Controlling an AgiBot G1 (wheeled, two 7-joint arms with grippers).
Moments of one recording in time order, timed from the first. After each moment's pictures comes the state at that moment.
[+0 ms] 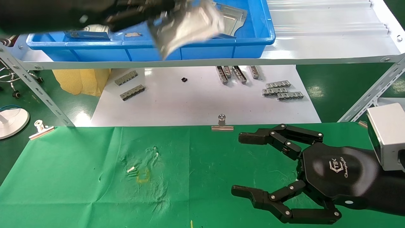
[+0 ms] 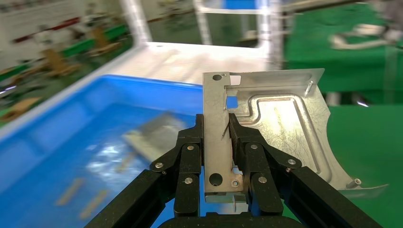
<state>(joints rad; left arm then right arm) -2.03 1.06 0.47 -0.21 1.21 1.52 0.16 1.09 -0.57 -0.38 1.24 -0.65 -1.44 0.13</state>
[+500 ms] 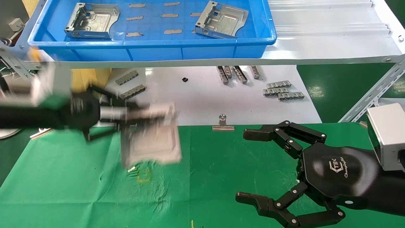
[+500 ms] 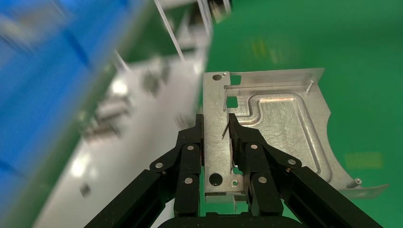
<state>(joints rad) -1.75 0.86 0.68 -0.51 1.13 1.59 0.29 1.09 -0.57 -0.38 1.24 -0.65 -1.44 0.13</state>
